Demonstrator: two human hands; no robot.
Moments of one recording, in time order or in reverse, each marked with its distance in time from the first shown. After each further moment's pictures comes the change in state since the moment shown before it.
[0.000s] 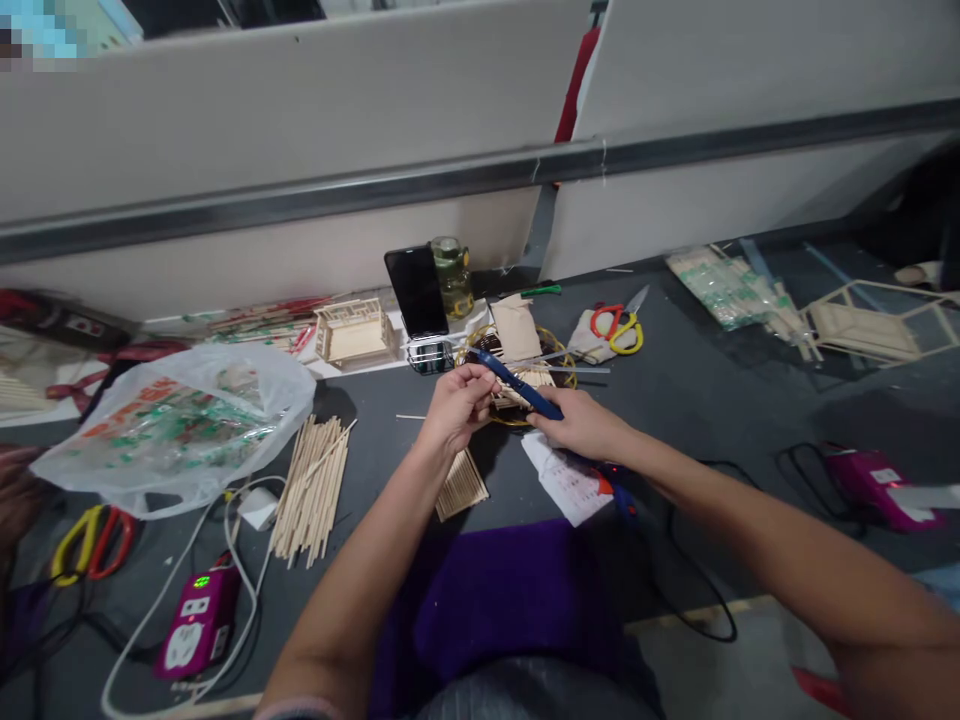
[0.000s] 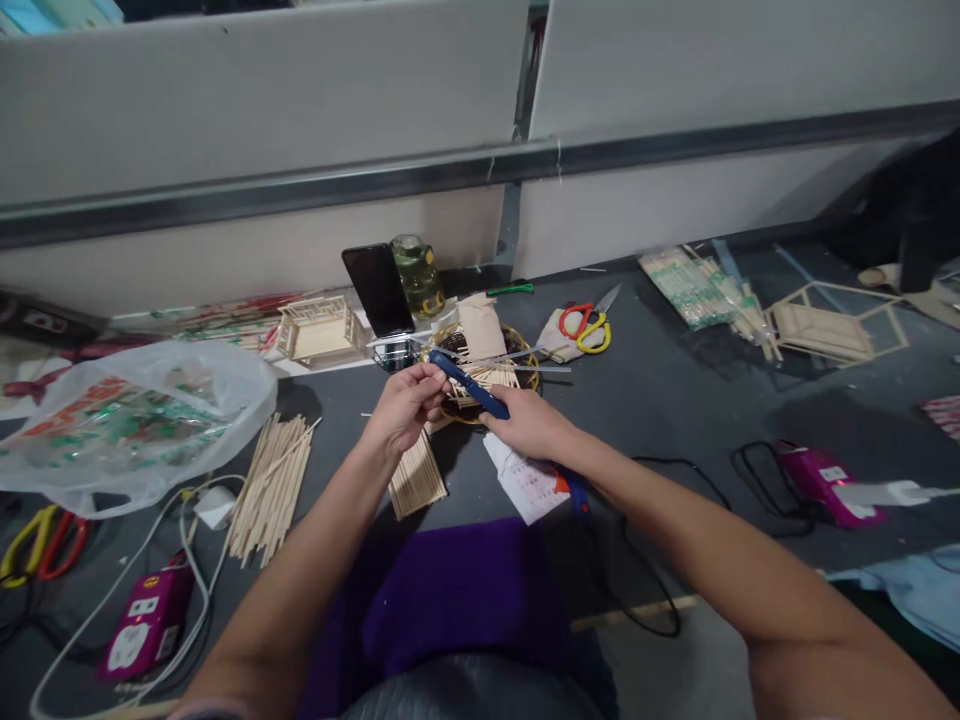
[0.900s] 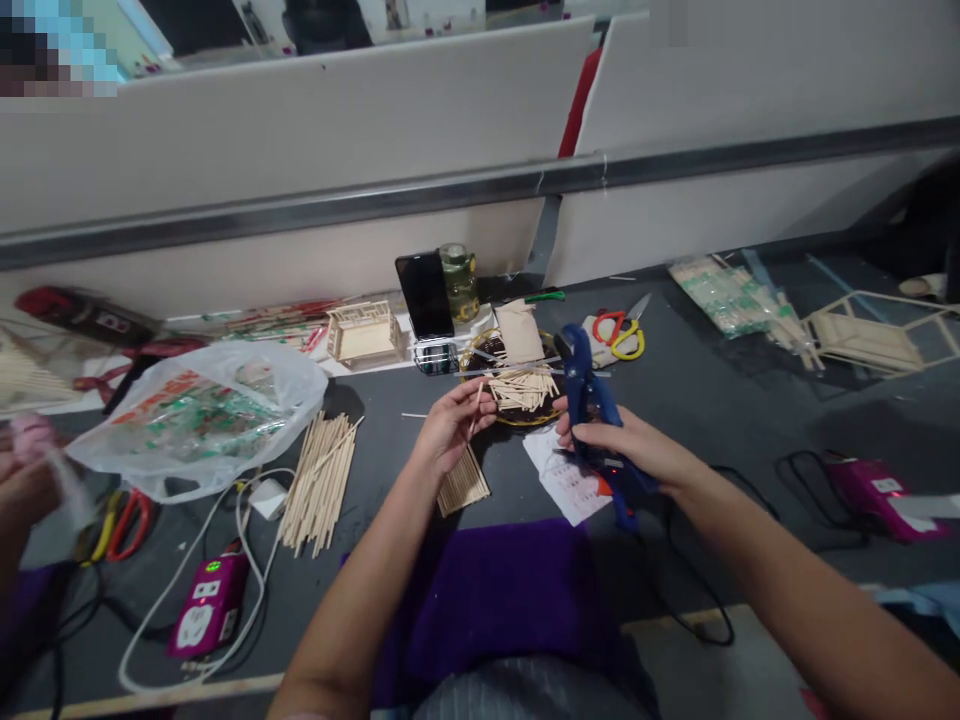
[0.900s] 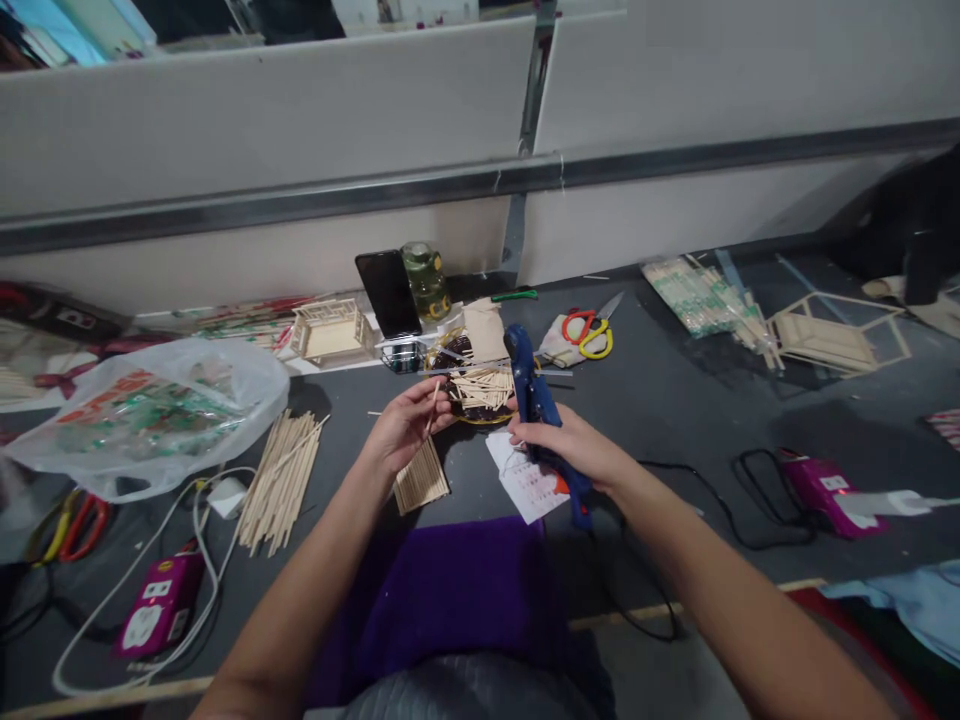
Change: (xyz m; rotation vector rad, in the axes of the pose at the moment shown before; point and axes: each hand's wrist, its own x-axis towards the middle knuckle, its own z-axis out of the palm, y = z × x) left_hand -0.011 -0.024 -0.036 -0.211 -0.027 -0.076; right_hand -0.052 0.003 -0.020 0.846 -0.047 0.227
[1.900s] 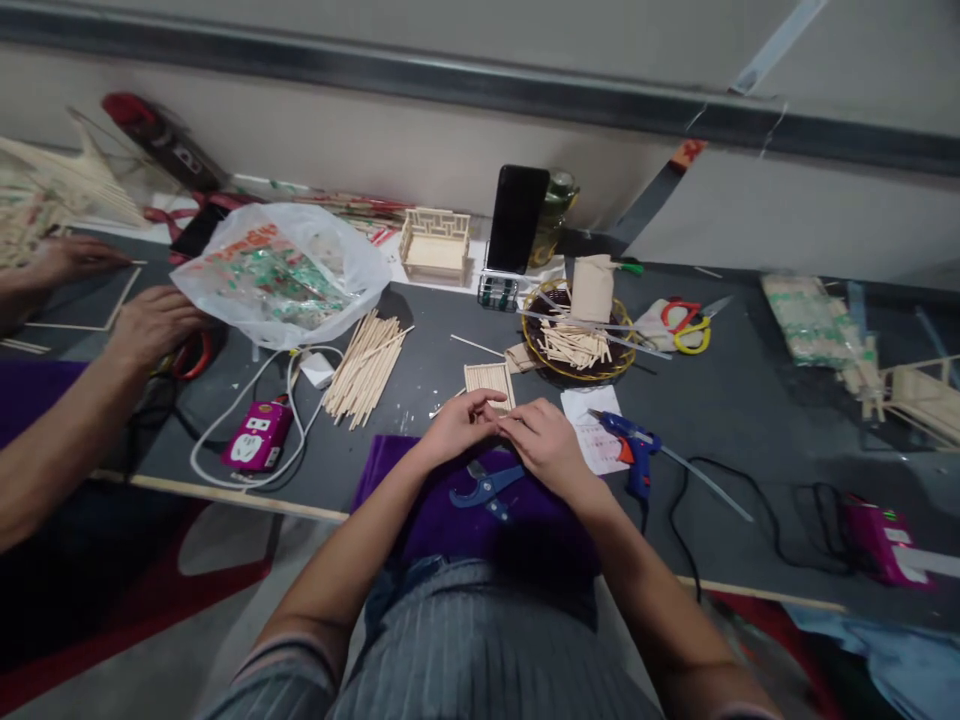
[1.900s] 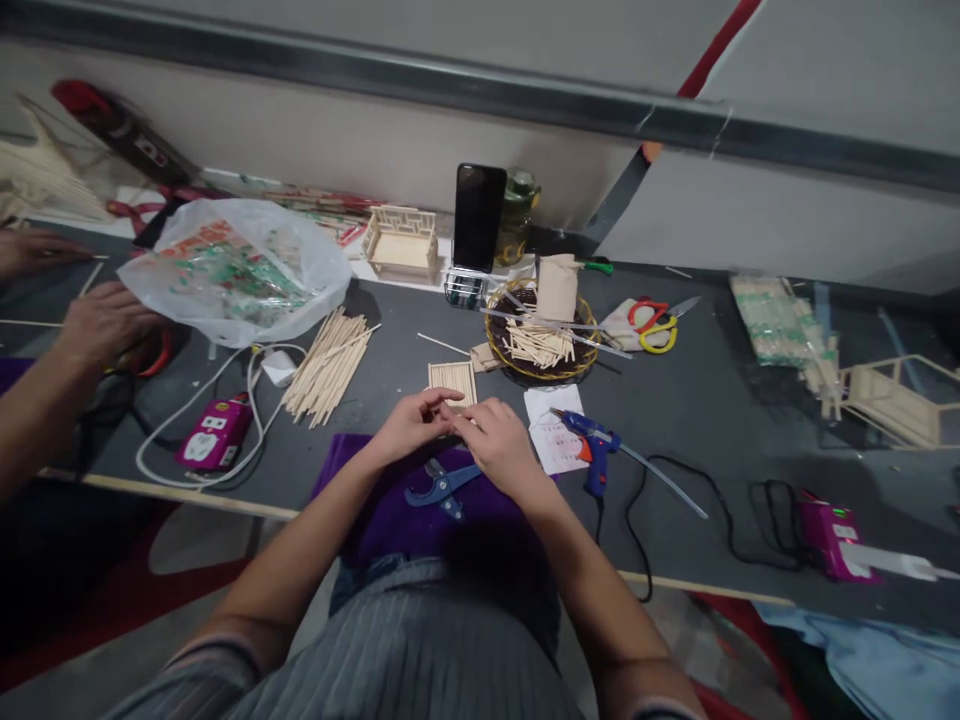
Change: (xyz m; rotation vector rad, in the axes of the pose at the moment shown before) left_hand -0.096 -0.055 -0.065 0.613 -0.021 0.233; right_hand 0.003 0.074 0.114 -1.184 -0.061 -0.884
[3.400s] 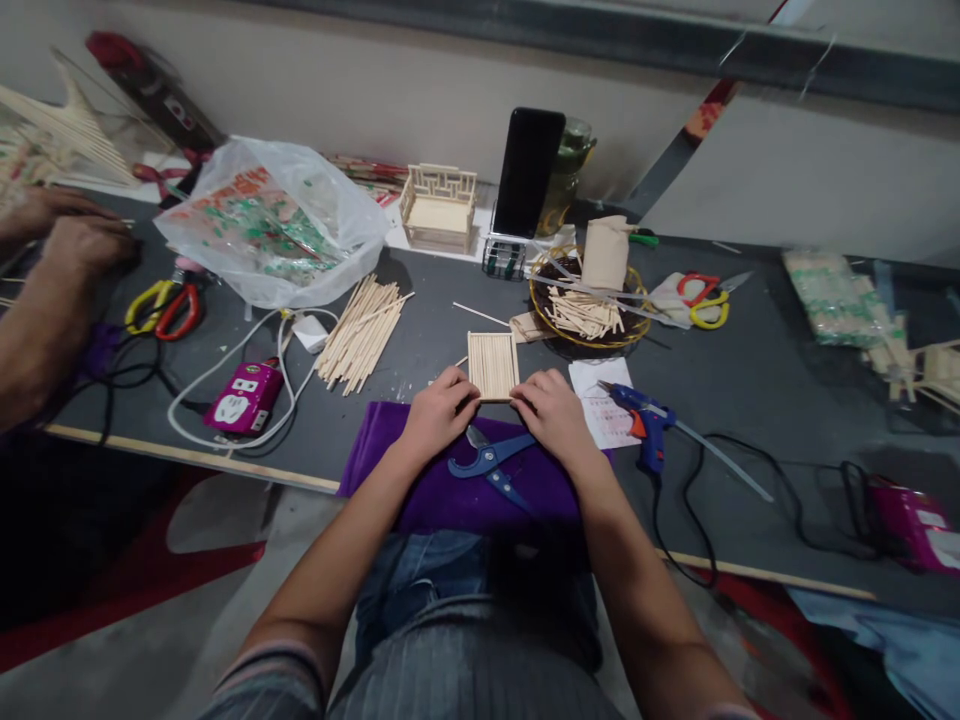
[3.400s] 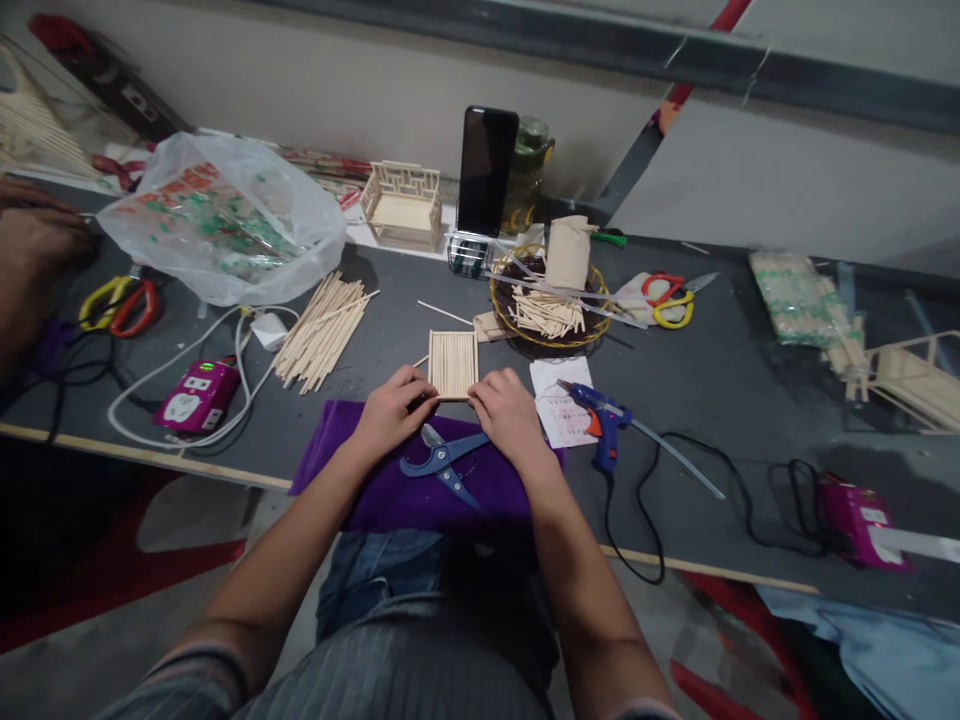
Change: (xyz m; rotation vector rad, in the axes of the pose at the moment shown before) left_hand -0.033 -0.036 -0.008 0.996 0.235 0.410; right_hand -0.017 0.020 0.033 -0.032 0.009 0.135
